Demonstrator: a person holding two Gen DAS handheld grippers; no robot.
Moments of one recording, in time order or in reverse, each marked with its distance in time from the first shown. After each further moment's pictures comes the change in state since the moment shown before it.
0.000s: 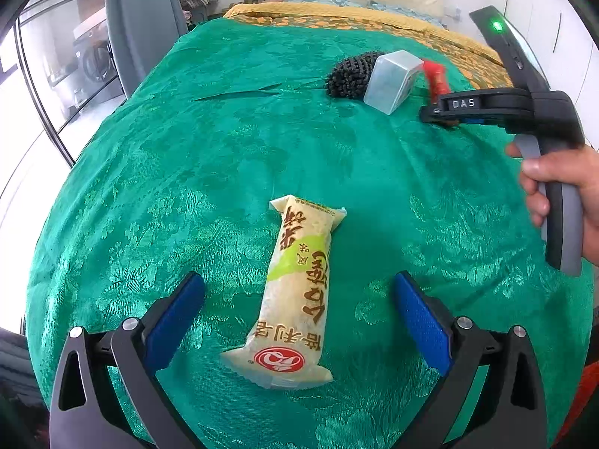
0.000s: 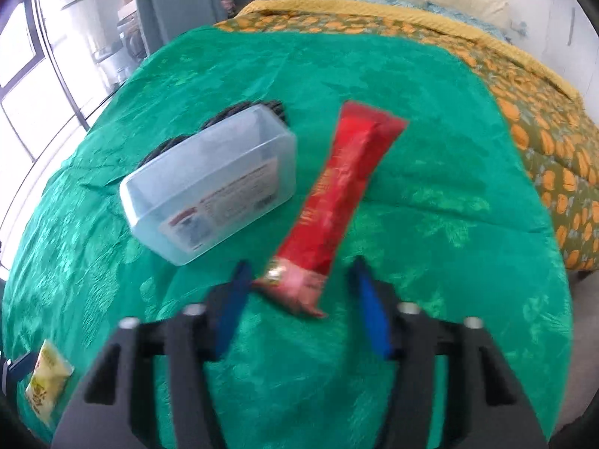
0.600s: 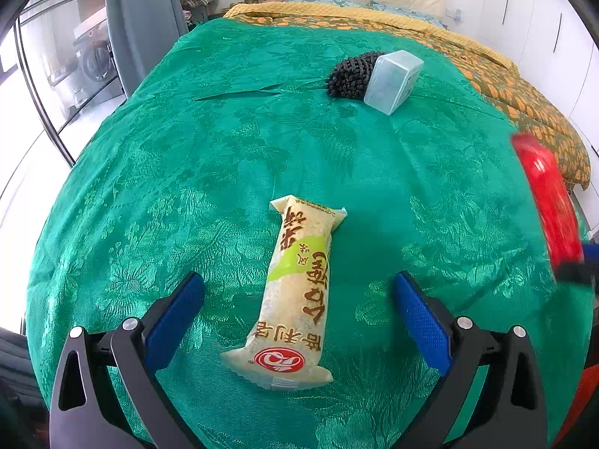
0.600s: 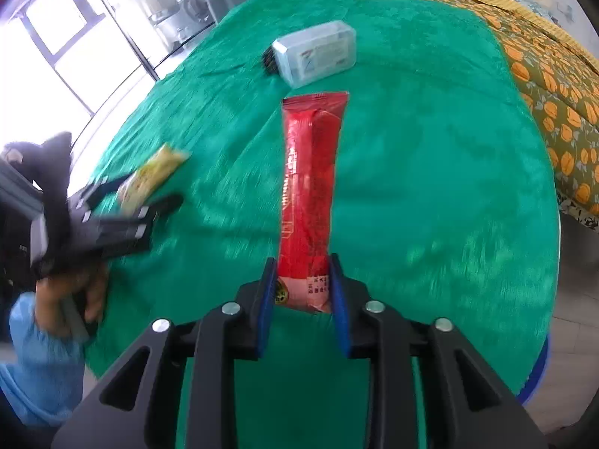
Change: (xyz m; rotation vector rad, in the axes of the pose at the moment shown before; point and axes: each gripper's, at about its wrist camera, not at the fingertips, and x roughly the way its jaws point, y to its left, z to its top) left arm 0.000 0.000 0.000 0.000 0.000 0.001; right arm -0.125 -0.002 -0.131 -0.105 0.186 0.221
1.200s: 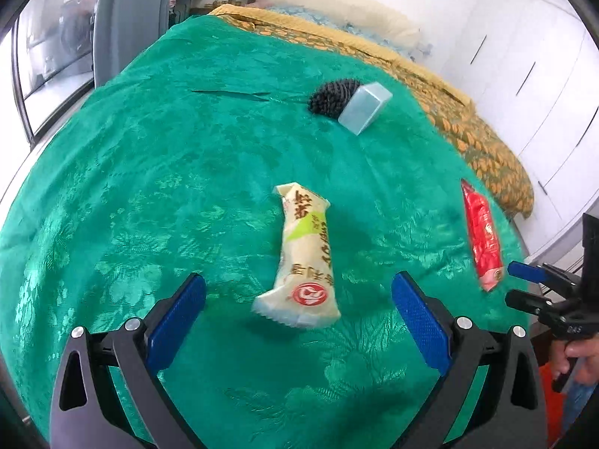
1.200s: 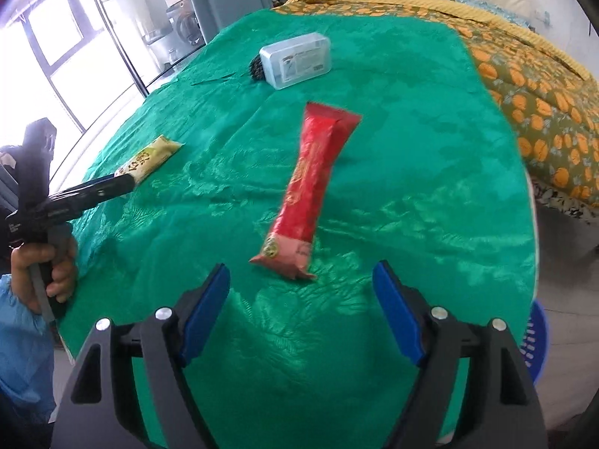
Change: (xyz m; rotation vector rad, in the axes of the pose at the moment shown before) left arm -0.028 0.047 -0.021 -0.103 -0.050 -0.276; right arm -0.017 -0.005 -0.043 0.025 -0.124 -0.046
